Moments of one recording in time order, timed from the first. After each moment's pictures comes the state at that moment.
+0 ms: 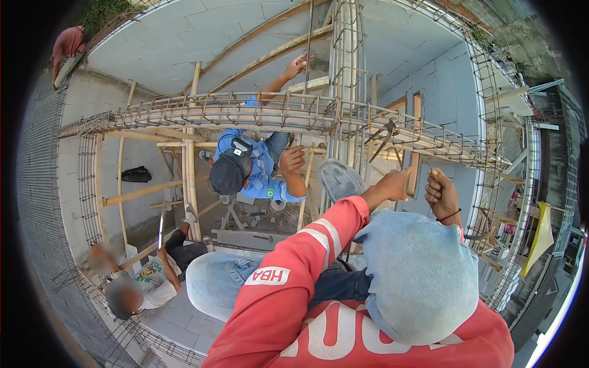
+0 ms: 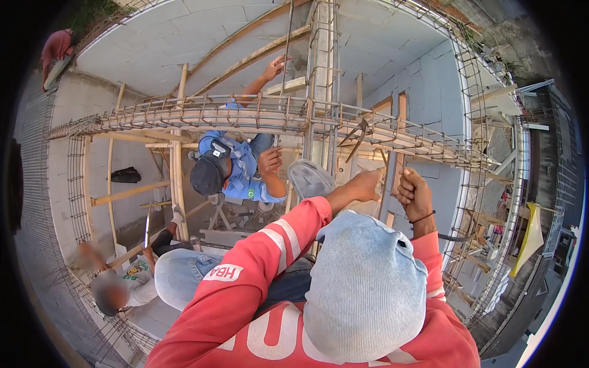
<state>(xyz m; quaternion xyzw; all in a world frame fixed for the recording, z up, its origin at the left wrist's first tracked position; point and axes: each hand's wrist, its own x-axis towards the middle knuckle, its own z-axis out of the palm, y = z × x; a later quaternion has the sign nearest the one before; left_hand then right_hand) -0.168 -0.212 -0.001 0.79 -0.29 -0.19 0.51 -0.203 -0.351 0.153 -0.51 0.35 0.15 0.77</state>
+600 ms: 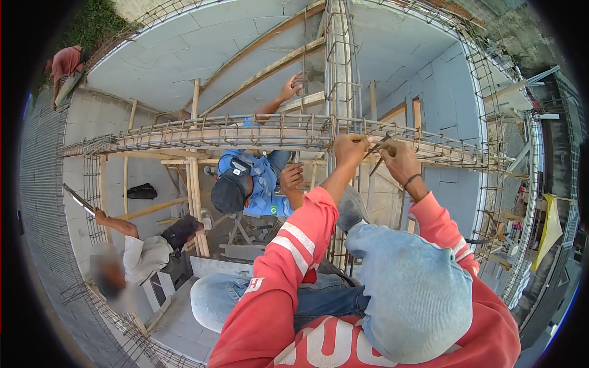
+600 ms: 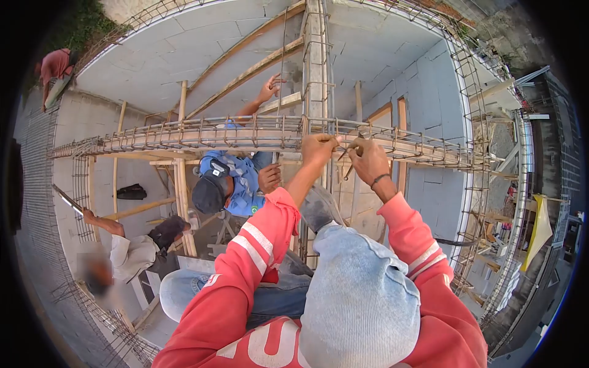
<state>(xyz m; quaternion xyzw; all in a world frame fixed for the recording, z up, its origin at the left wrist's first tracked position) -0.049 -0.124 0.034 0.72 0.15 -0.21 0.64 -0.091 -0.270 0.101 -0.95 0.04 0.05 0.31</state>
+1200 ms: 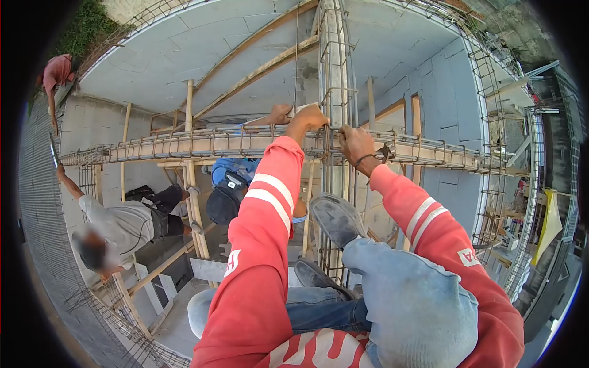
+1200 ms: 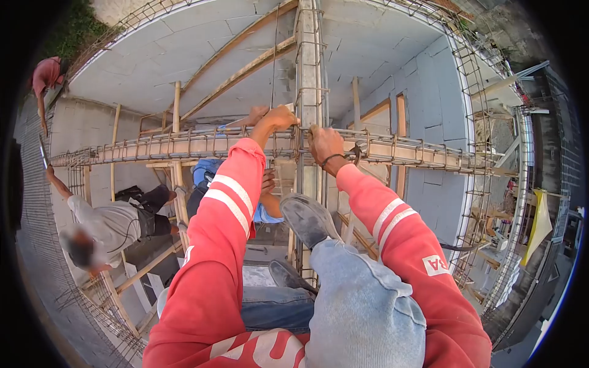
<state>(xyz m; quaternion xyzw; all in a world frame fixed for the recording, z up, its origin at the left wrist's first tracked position) 0.126 -0.058 -0.066 0.91 -0.13 -0.32 0.25 -0.005 -0.212 0.000 -0.97 -0.01 0.03 0.22</state>
